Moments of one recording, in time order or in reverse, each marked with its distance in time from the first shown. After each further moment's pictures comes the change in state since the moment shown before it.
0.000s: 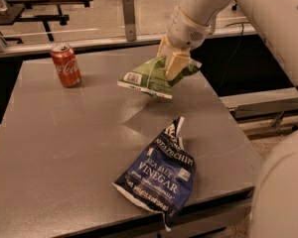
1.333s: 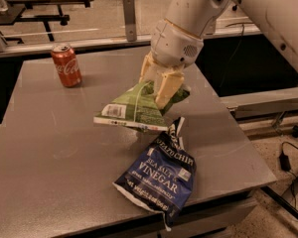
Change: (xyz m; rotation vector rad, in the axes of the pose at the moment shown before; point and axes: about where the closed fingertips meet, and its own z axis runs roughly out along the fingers) arm -0.080 0.101 -0.003 -0.215 -0.117 -0.114
